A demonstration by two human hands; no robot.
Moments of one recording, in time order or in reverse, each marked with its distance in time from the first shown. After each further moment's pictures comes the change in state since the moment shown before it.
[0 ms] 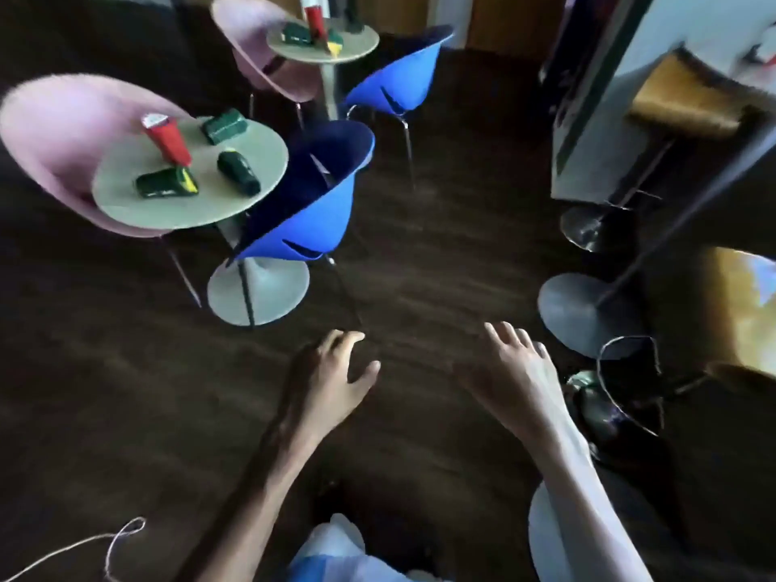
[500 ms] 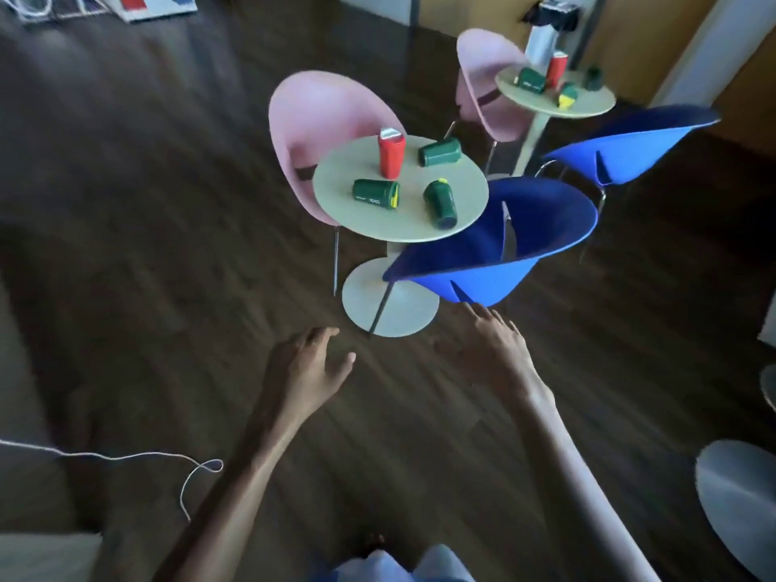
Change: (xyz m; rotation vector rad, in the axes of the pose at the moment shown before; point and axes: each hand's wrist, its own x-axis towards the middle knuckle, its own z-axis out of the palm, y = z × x) left_hand -0.001 -0.257 -0.133 0.120 0.304 -0.478; right_hand 0.185 -0.287 0.055 0.077 -0.129 -0.538
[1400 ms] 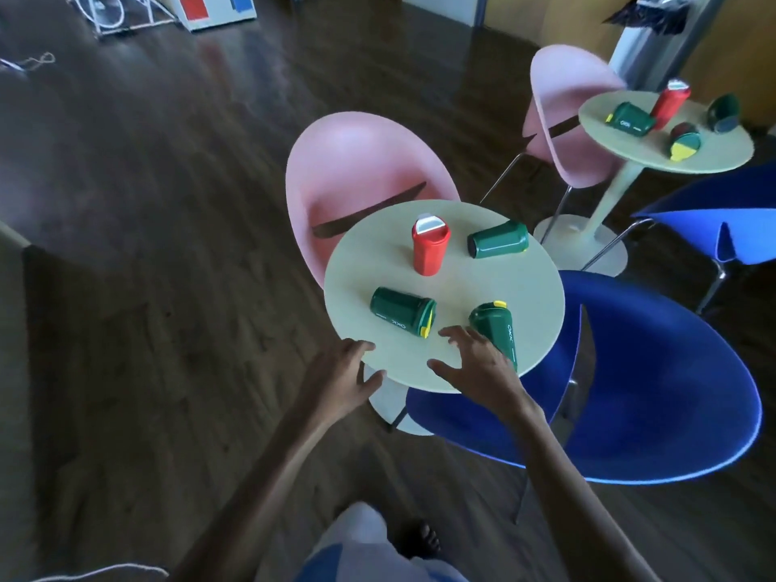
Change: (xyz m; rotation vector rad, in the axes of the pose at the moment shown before) left_hand 0.412 -0.054 0.082 0.045 -0.020 0.067; right_hand 0.458 0.037 0.030 0.217 -0.108 -0.155
